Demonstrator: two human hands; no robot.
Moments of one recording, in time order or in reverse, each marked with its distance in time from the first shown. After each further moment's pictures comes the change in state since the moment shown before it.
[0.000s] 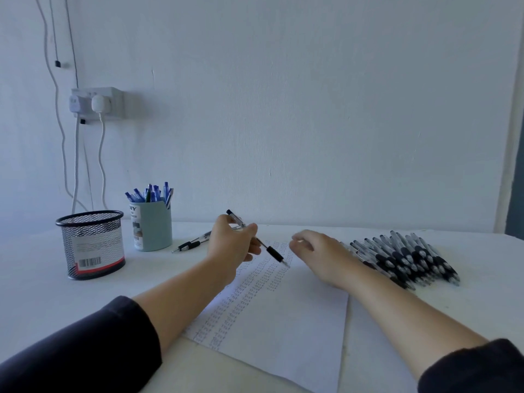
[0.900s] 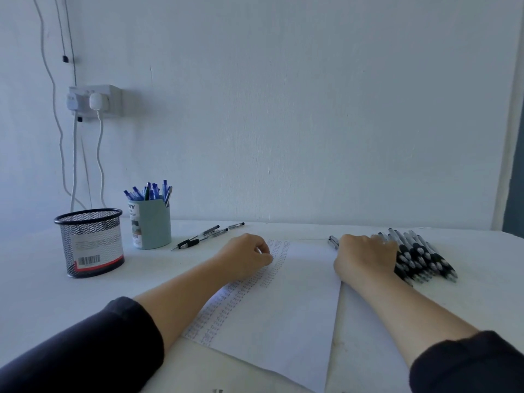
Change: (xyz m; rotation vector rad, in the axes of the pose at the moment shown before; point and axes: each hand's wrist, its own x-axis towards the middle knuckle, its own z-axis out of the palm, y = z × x) left_hand 0.005 -0.011 0.000 0.833 -0.411 0.148; right_hand -0.014 0.012 -0.019 -0.779 0.139 0.394
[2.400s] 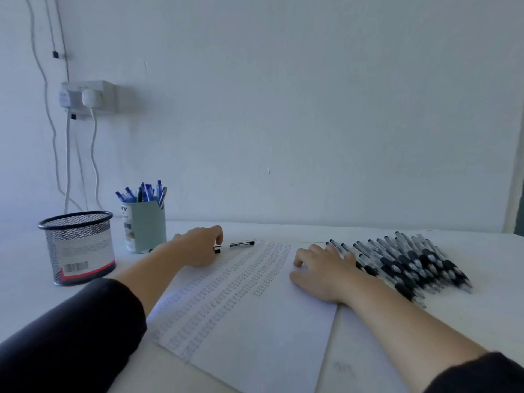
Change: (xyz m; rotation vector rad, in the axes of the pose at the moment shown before) left_hand 0.048 -0.069 -0.046 0.572 -0.040 -0.106; right_hand 0.012 -0.032 0.017 0.217 -0.250 -0.399
